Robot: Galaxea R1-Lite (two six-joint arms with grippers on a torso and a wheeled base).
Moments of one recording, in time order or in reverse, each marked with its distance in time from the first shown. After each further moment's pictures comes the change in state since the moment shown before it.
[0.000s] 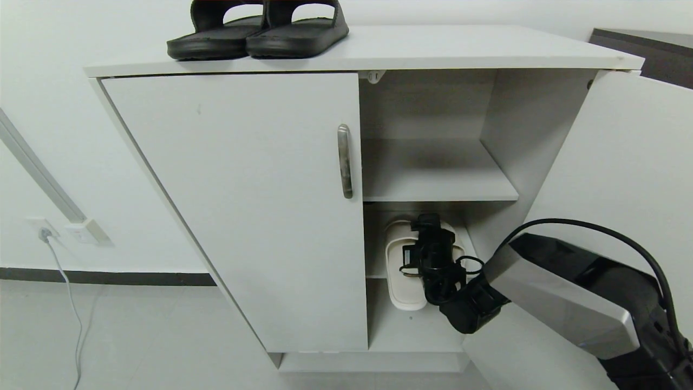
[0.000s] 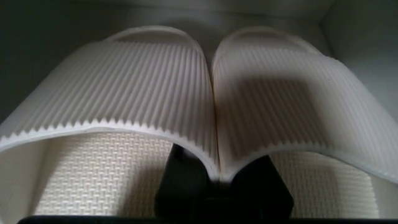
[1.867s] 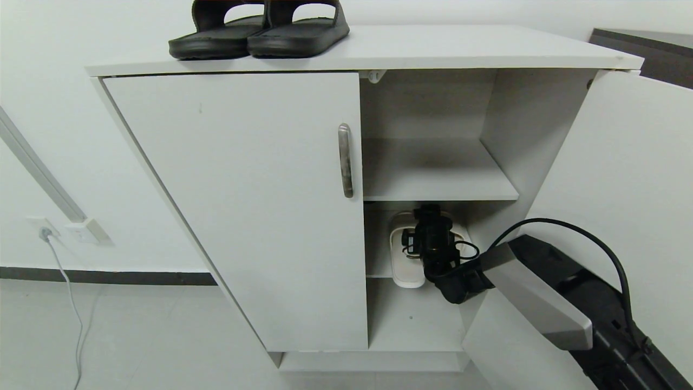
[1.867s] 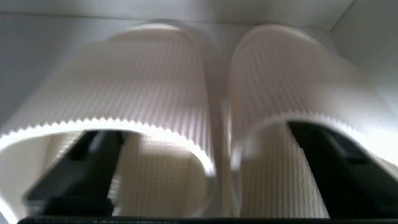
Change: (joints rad) left arm 0.000 0.000 0.000 0.000 0.000 0.000; right arm -0.090 0.167 -0.383 0.242 0.036 0.005
